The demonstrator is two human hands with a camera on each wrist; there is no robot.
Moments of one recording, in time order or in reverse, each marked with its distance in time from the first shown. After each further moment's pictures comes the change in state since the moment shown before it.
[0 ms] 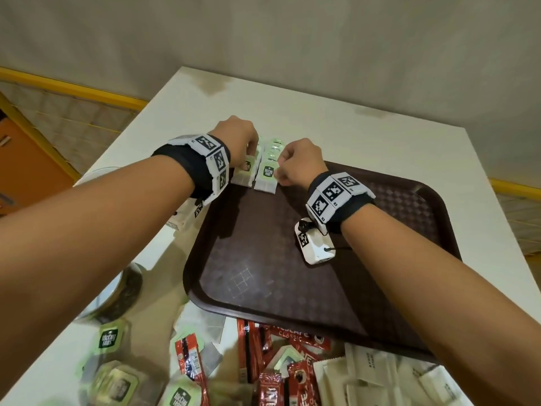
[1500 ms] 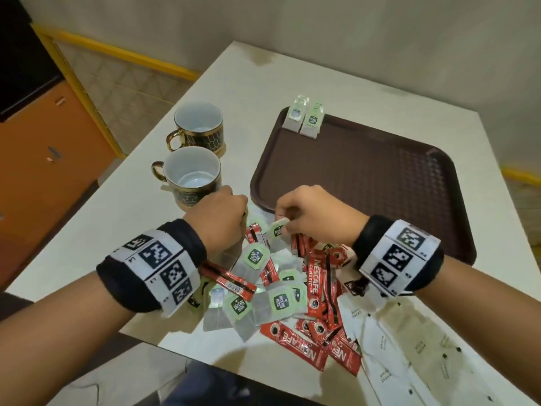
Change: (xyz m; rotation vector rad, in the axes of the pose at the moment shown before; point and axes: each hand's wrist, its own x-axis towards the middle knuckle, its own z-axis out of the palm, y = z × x) left_hand -0.290 -0.015 0.059 0.007 -0.130 -0.059; right_hand -0.240 -0.012 0.025 -0.456 -0.535 -0.487
